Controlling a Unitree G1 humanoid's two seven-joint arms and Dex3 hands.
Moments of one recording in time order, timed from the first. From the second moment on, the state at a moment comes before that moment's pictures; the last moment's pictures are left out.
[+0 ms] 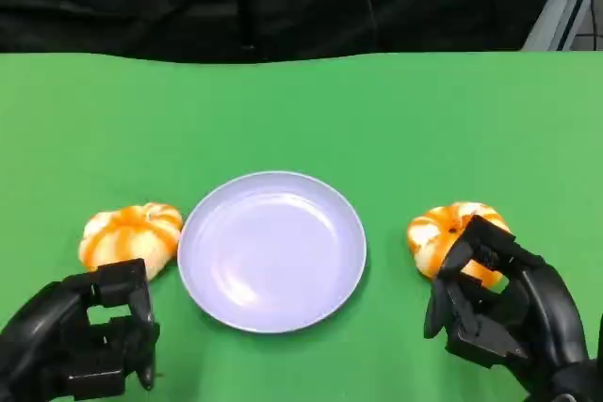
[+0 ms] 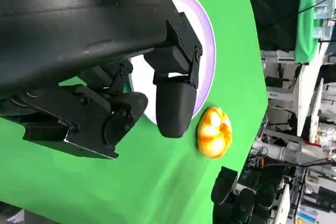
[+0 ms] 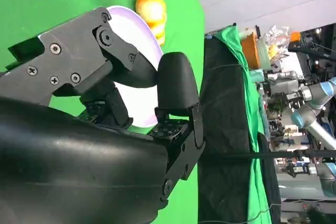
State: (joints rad) left arm 0.09 0.30 0.11 0.08 -0.35 0.07 -0.66; right arm 0.12 0.08 0.03 -0.02 0.22 -0.09 0.27
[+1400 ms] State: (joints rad) left arm -0.31 0.44 -0.23 0.55 0.80 -0.25 0.16; right arm 0.11 0.08 0.04 -0.01 0.21 -0.10 0.26
